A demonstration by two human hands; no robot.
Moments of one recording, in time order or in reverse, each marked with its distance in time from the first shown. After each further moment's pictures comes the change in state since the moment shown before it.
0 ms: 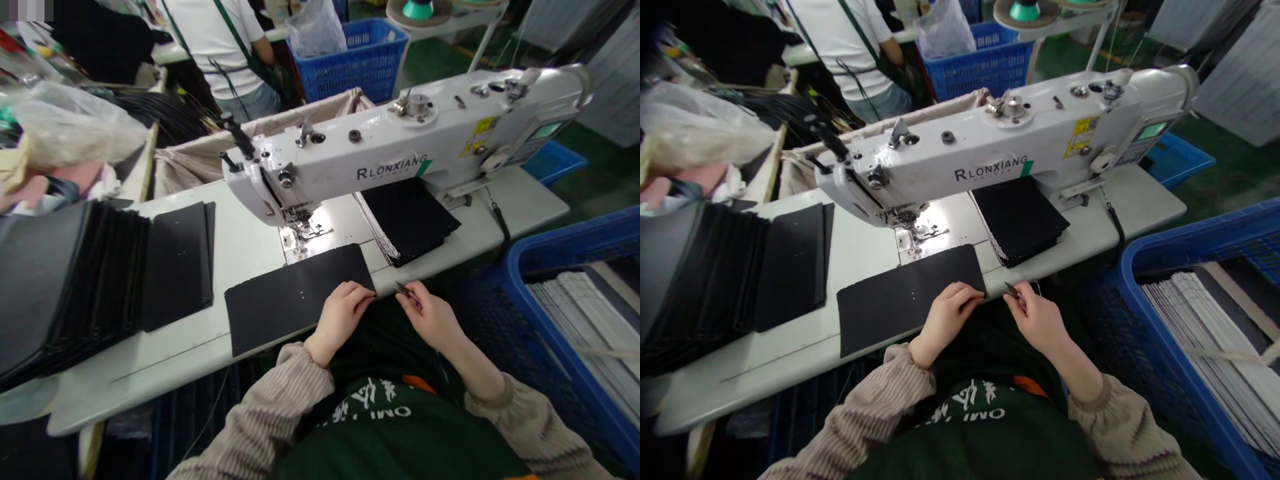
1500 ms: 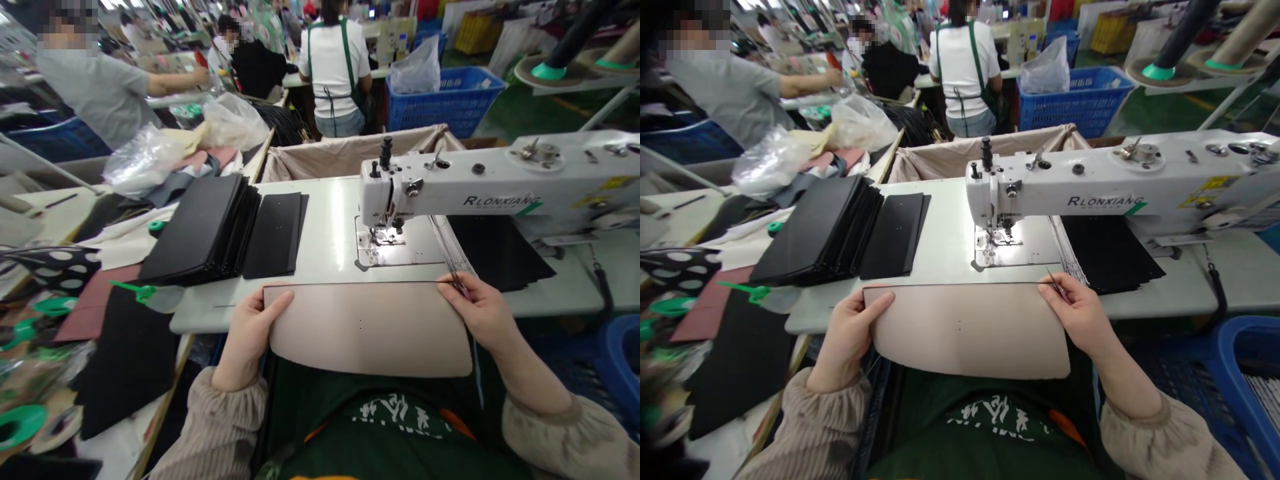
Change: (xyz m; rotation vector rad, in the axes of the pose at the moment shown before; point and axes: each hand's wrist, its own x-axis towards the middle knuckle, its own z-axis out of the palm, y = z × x) left_hand -0.163 -0.039 -0.191 -0.562 0.724 -0.775; right_hand 0.050 -0.089 -0.021 0.471 -0.035 -0.237
